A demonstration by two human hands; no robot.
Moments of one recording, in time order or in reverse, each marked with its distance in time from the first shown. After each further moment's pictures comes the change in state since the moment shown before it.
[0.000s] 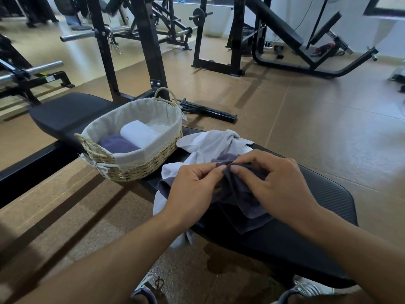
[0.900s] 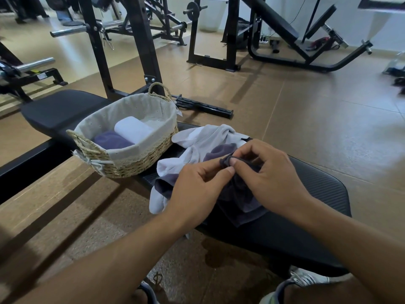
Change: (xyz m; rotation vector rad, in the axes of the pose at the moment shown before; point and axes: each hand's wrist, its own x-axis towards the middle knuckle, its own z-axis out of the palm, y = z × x) left_hand -0.010 -0.001 0.011 0.052 -0.080 0.120; right_hand 0.000 -0.011 -0.001 0.061 -0.012 0.149
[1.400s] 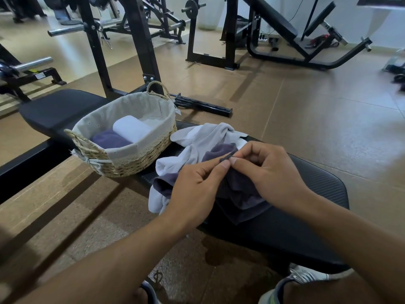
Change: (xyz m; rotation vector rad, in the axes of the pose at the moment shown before) left_hand -0.002 0.001 0.003 0.111 0.063 0.037; right_hand 0.001 0.000 -0.004 0.243 -0.097 0.132
